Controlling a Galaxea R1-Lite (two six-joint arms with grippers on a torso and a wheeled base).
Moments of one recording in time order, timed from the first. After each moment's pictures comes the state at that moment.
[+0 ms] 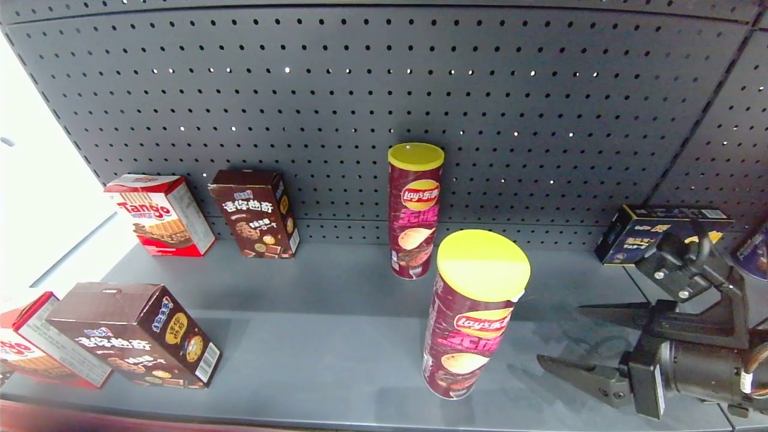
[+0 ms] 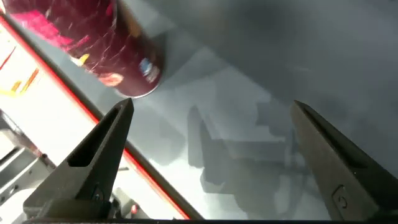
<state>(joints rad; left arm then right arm) 0.00 0.01 0.00 0.01 -0.05 0.05 0.57 1.26 -0.60 -0.21 0.13 -0.07</state>
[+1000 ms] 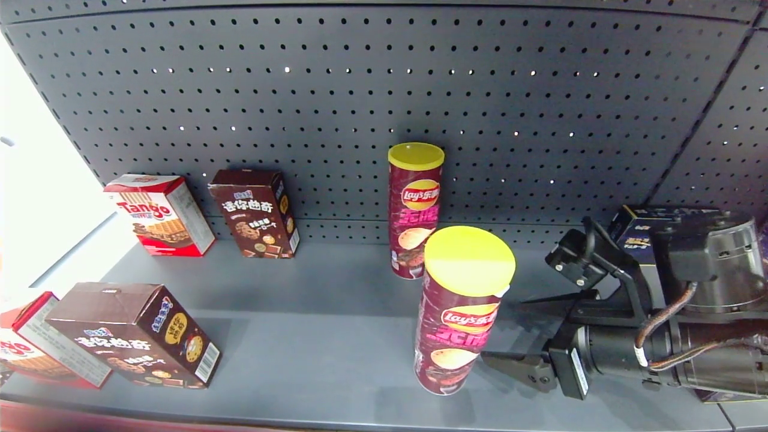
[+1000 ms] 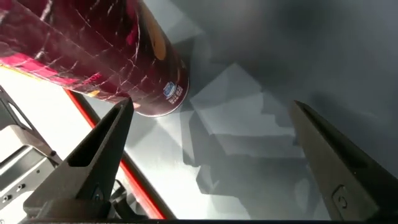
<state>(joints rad) 0.00 0.01 0.00 0.01 -0.05 0.05 0.66 1.47 -0.74 -0.21 0.13 -0.08</state>
